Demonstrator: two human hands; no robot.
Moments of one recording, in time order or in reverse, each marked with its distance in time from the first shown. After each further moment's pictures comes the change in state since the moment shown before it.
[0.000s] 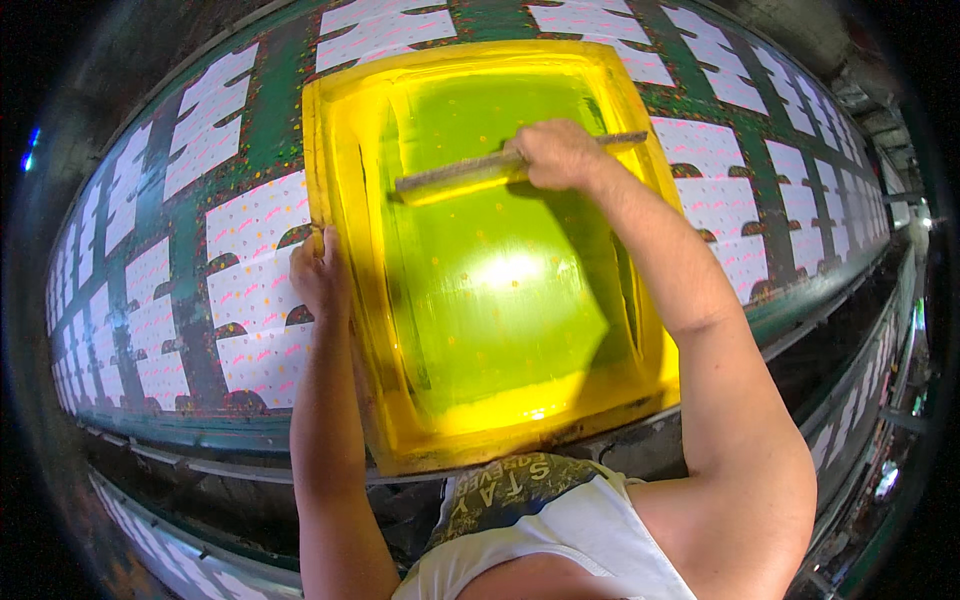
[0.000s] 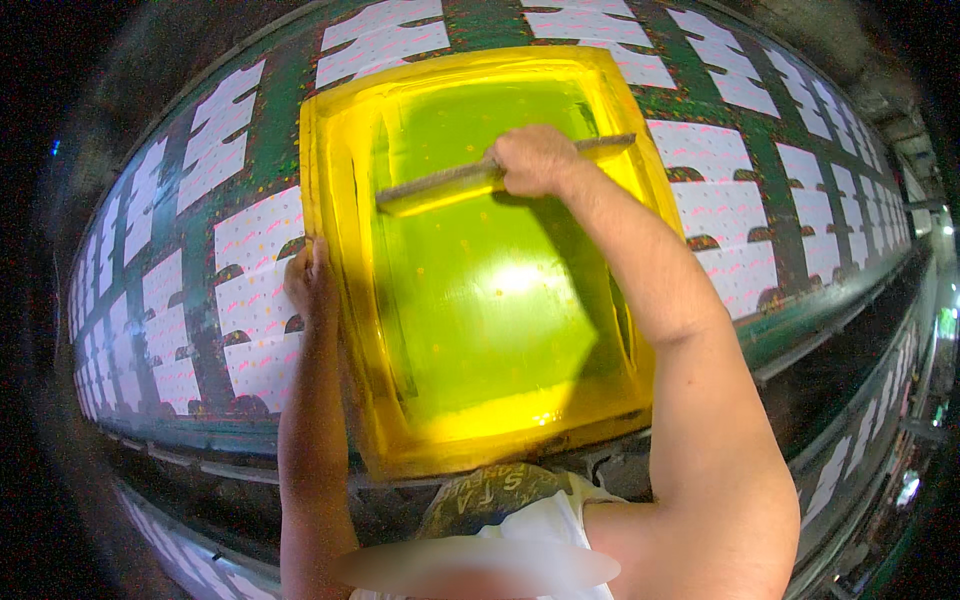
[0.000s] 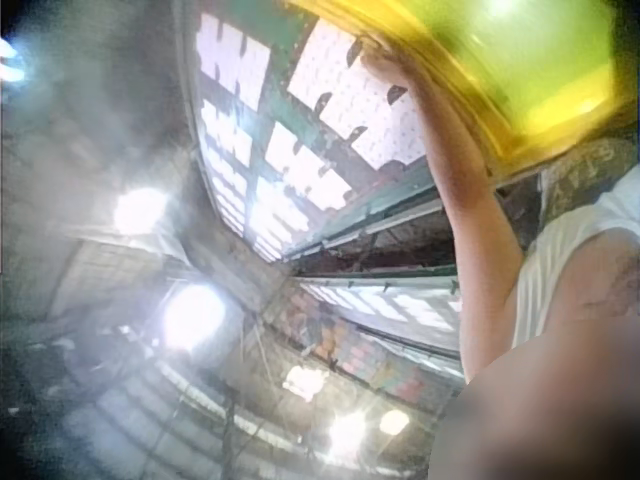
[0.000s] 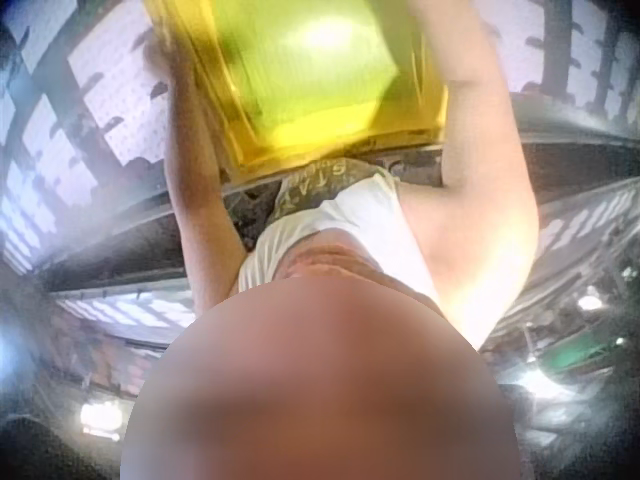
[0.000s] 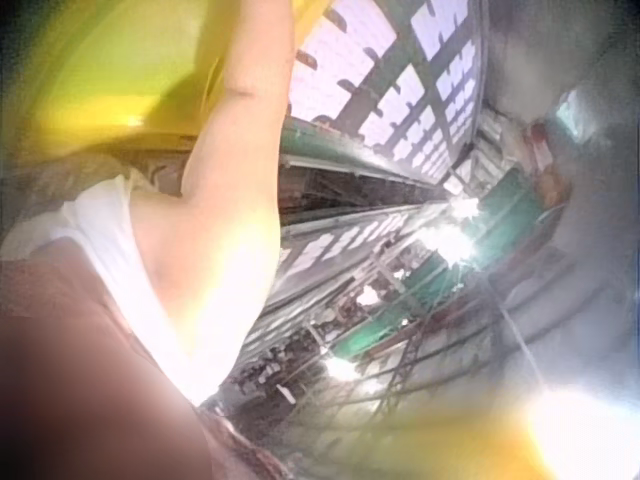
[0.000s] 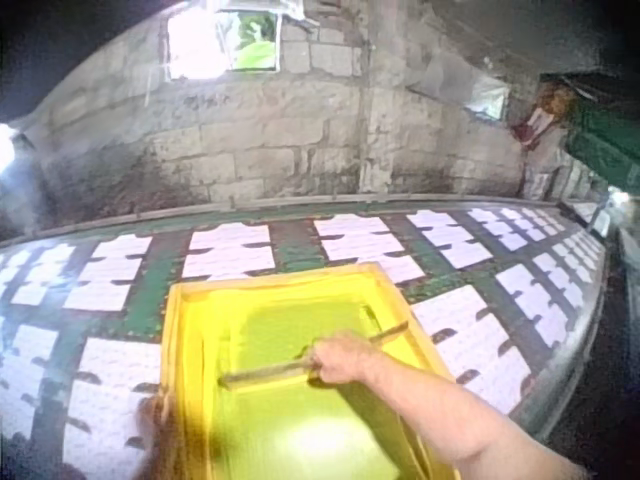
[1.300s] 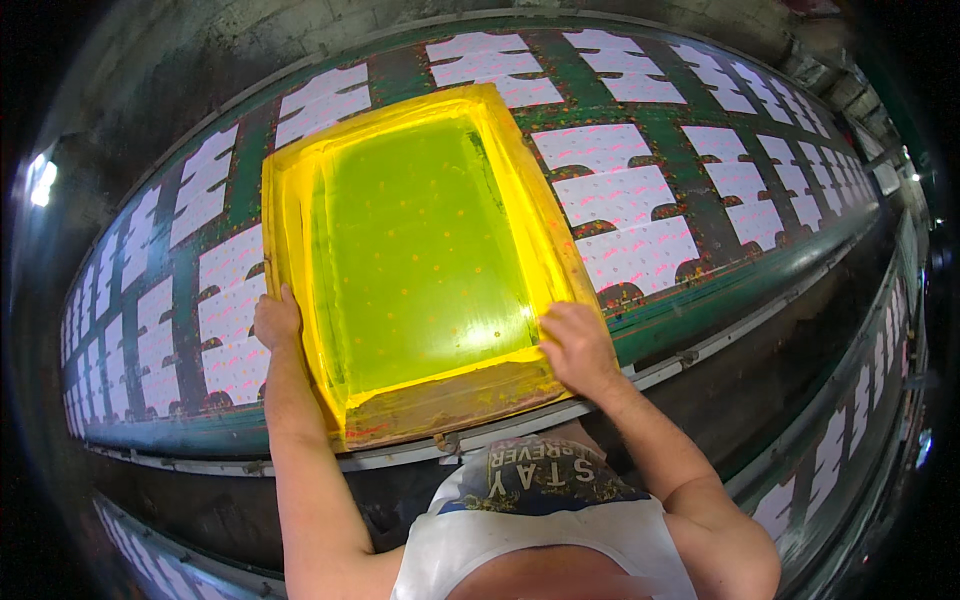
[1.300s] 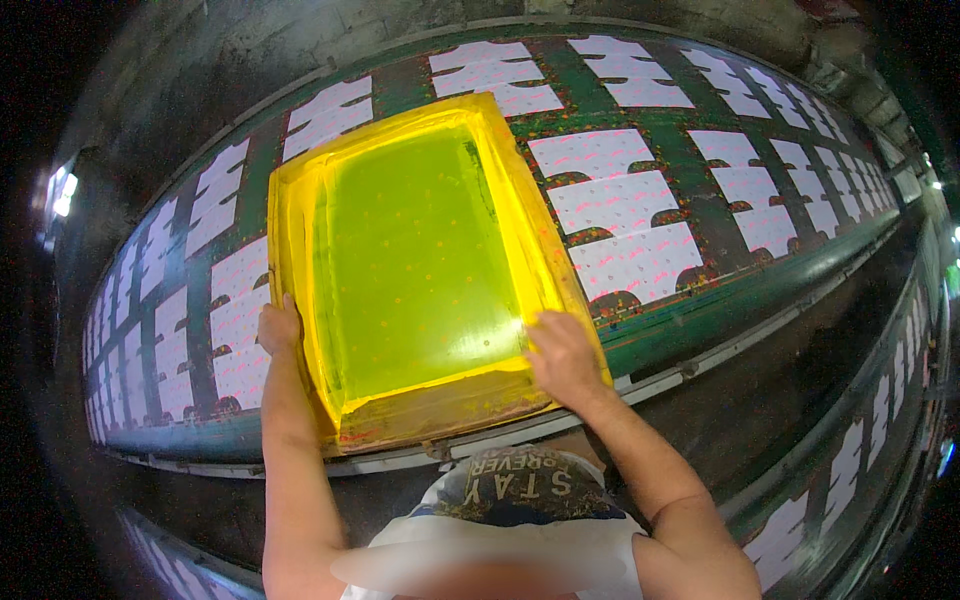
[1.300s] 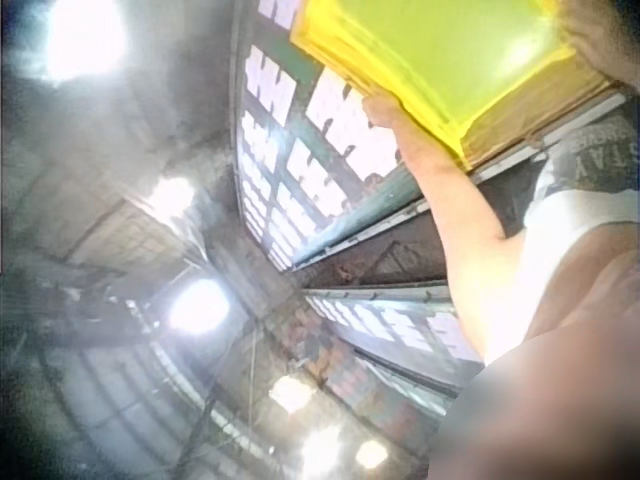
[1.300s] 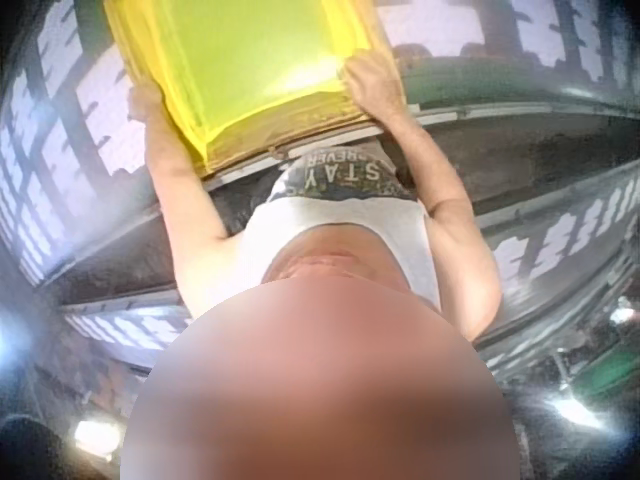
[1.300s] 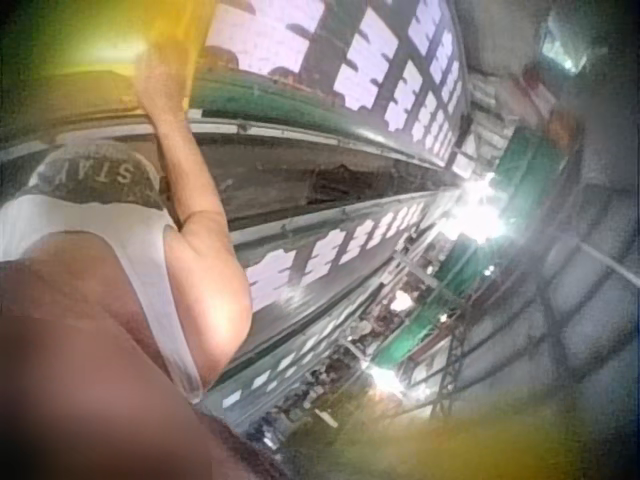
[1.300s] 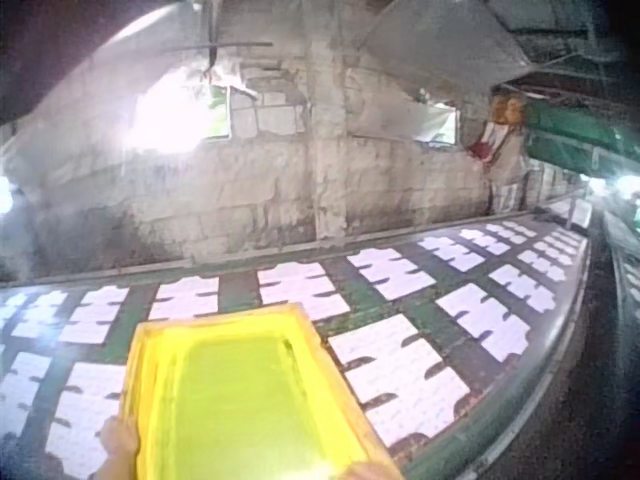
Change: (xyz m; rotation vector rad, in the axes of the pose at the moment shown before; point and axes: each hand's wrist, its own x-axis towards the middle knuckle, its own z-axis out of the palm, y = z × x) left_hand -0.063 0.034 -0.027 0.676 -0.084 -0.092; right_hand -0.396 -0.003 0.142 0.368 0.682 0.111
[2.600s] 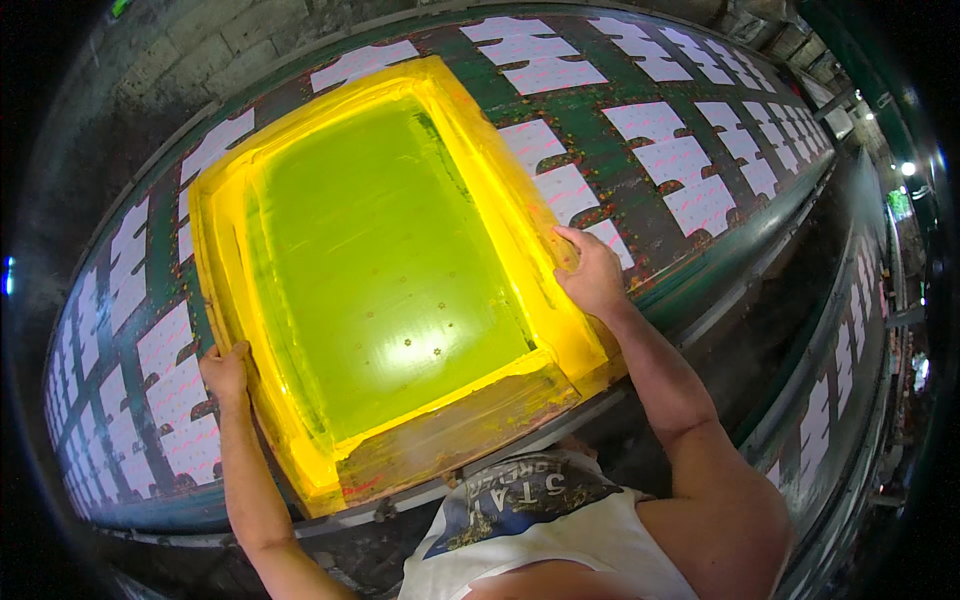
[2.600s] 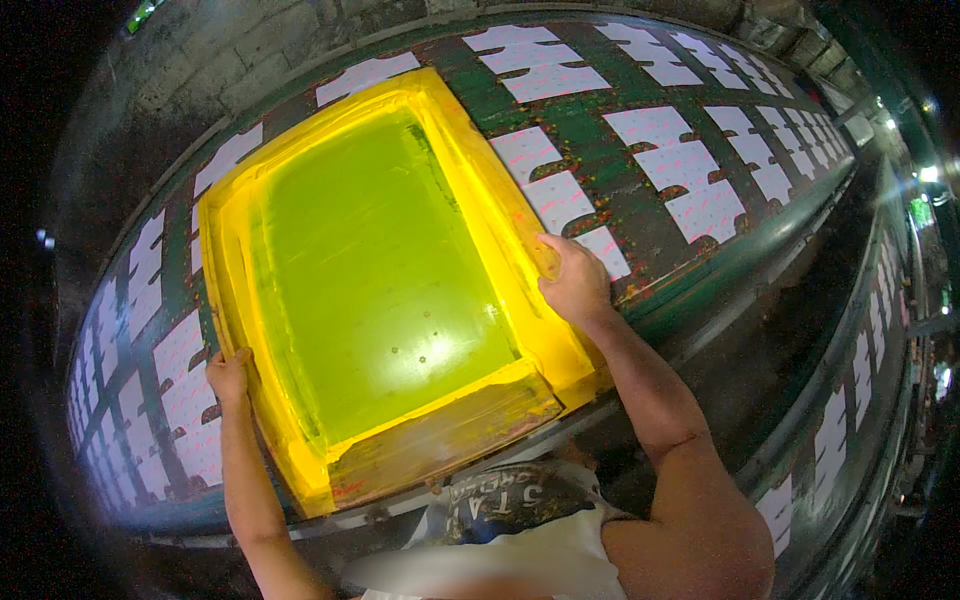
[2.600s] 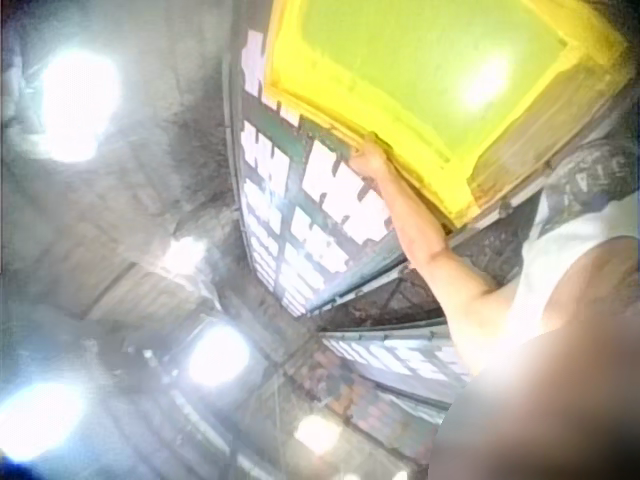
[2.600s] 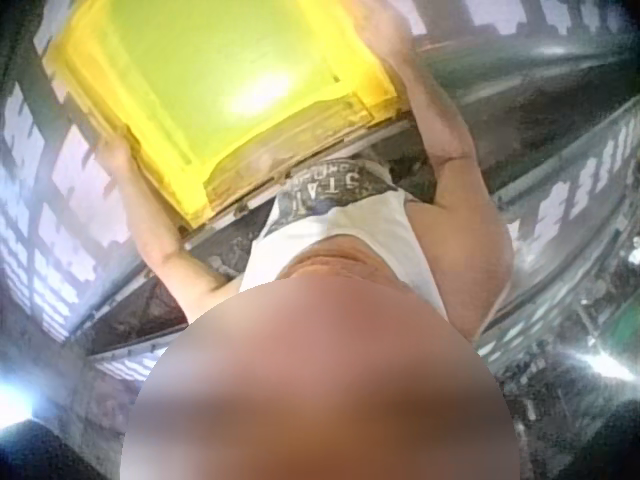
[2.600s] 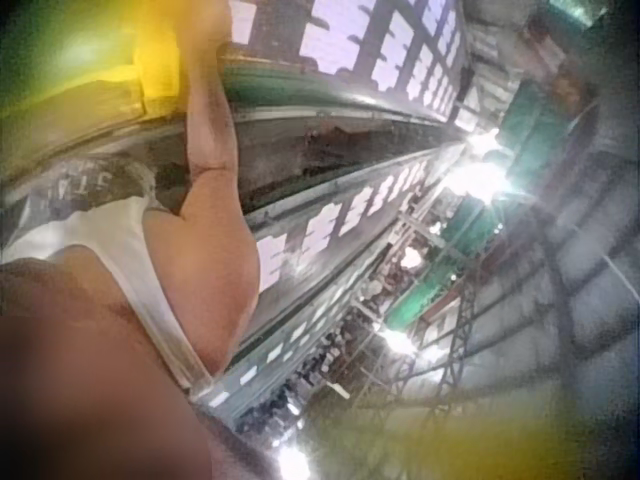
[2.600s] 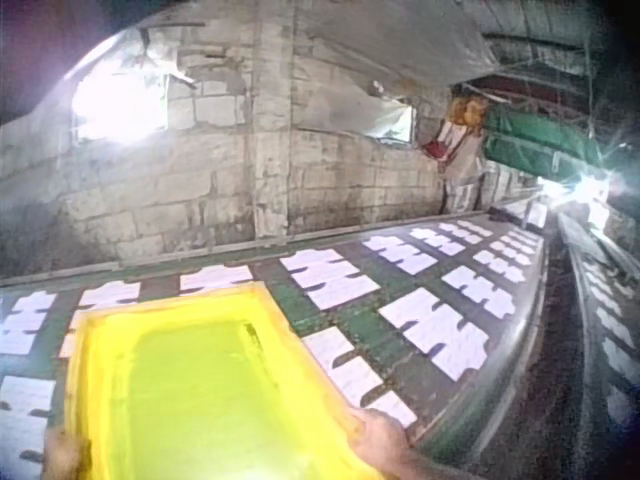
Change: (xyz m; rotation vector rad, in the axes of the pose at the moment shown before) left_hand -0.017 0.103 0.009 -0.976 -0.170 0.082; right_hand 0.079 0.207 -0.104 -0.015 0.069 0.486
